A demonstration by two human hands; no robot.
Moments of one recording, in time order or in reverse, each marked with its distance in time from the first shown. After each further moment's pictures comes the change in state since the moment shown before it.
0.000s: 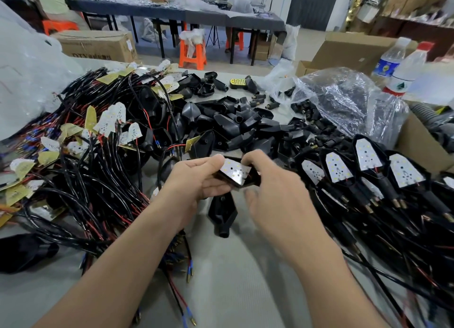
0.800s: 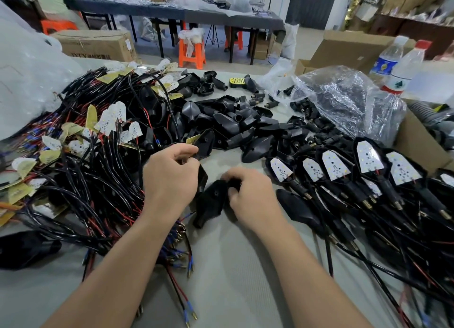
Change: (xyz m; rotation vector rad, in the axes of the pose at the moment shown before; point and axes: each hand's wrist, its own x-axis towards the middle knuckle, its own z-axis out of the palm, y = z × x) left_hand -0.004 0.005 -0.017 0.765 0.546 0.393; right_hand 0.023 0.021 0.063 0.189 -0.125 0.055
